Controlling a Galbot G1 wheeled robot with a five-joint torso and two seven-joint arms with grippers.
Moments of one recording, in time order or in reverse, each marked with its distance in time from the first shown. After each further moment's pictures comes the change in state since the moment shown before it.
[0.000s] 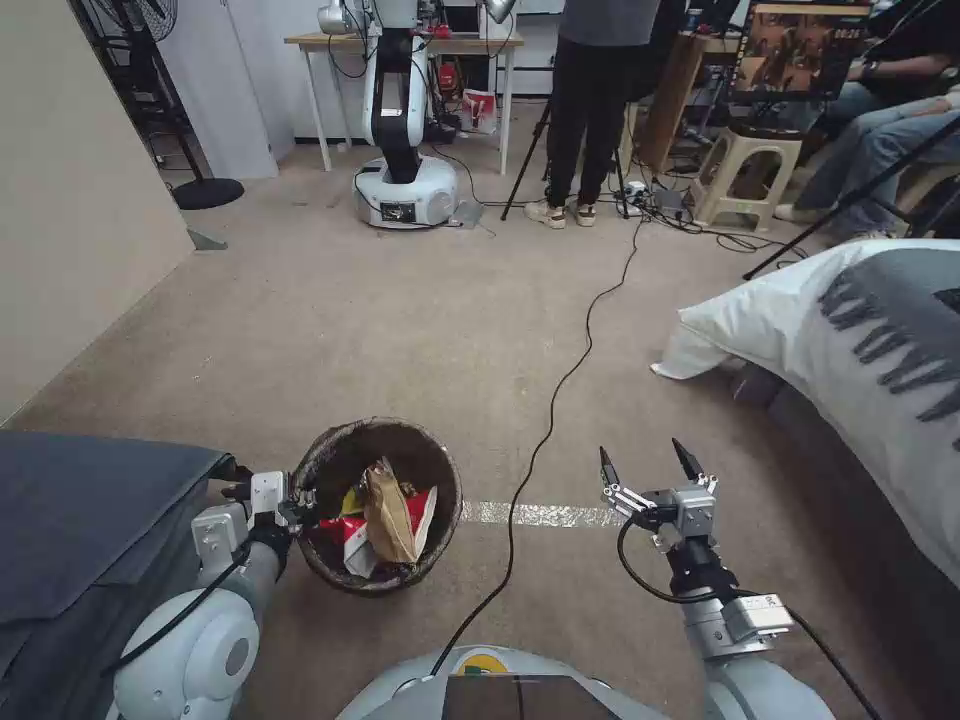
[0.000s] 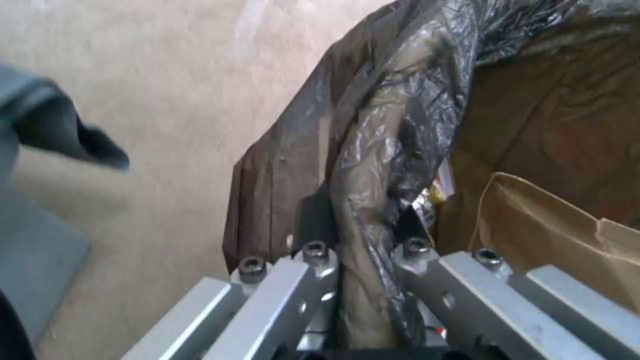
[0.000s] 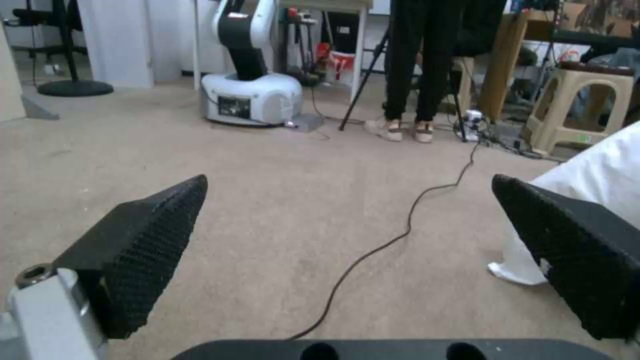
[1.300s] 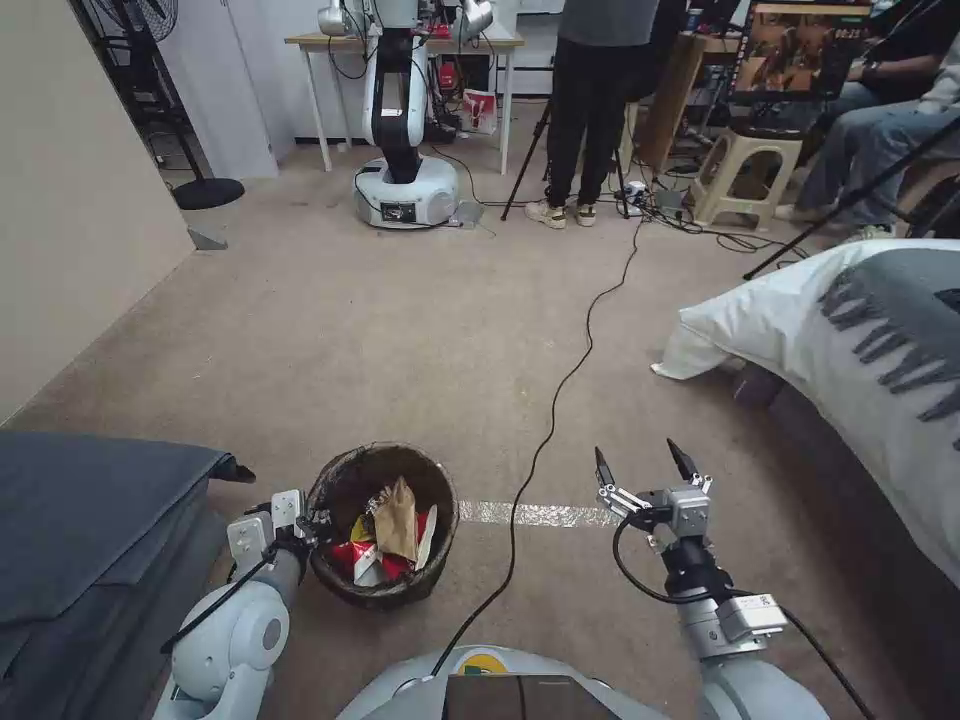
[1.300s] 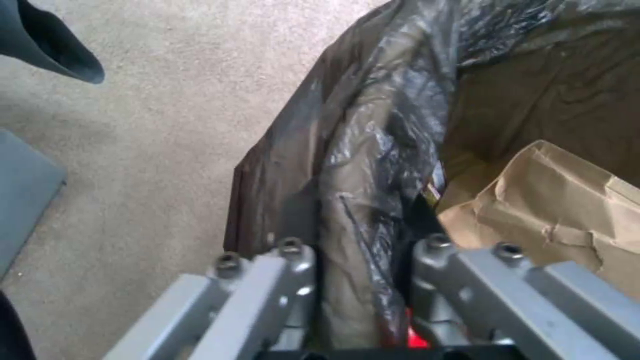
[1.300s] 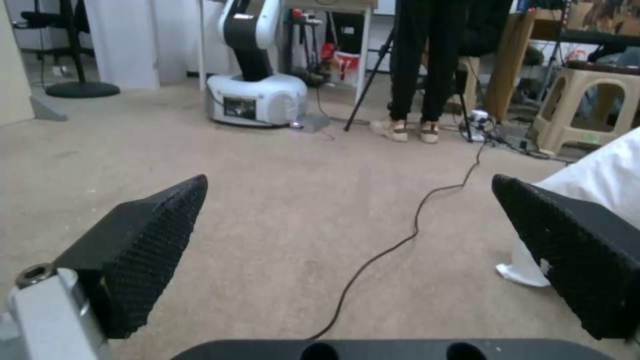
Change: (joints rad) left arm -0.067 -0.038 0.041 0.169 0.003 0.000 -0.038; right arm 0.006 0.002 -0.017 0.003 -0.010 -0.005 -0.001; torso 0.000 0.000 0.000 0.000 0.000
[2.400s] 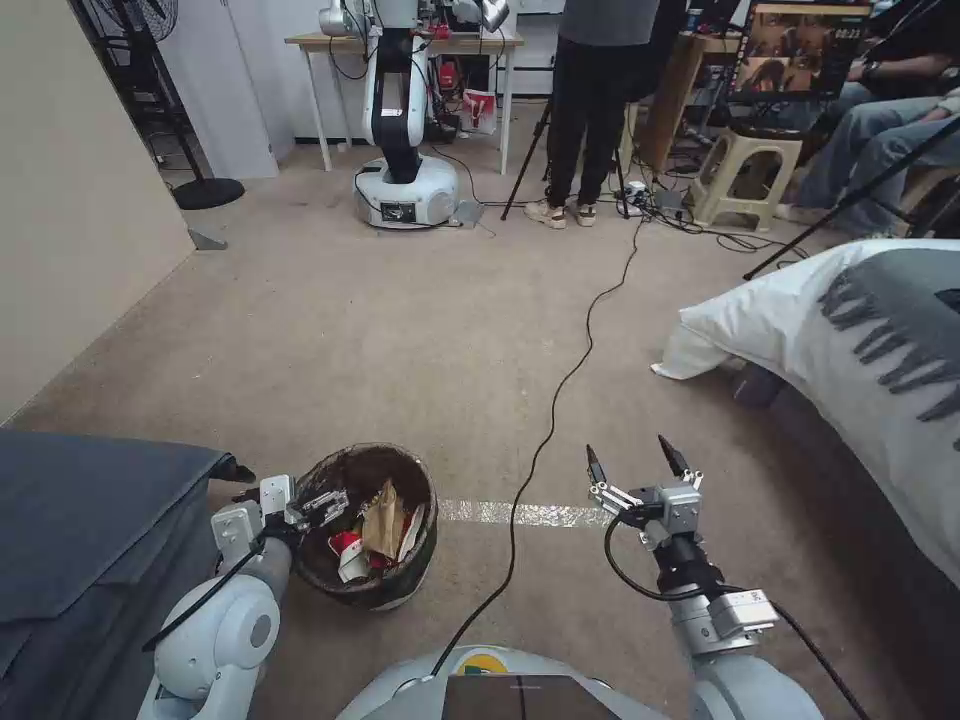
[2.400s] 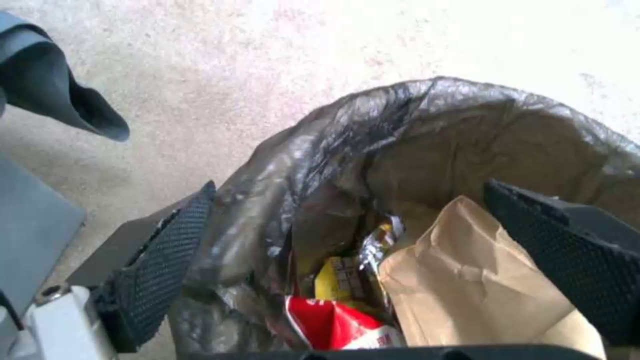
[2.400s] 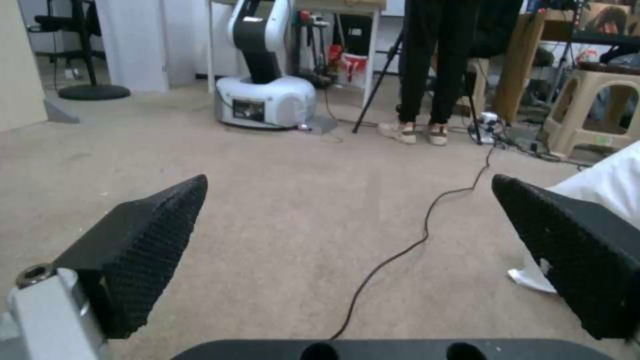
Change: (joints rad) left arm -0.007 -0.002 -0.023 -0.074 -0.011 0.000 -0.010; right arm 0.010 -0.001 -0.027 0.011 -0.014 -0.017 0.002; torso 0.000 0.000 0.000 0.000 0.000
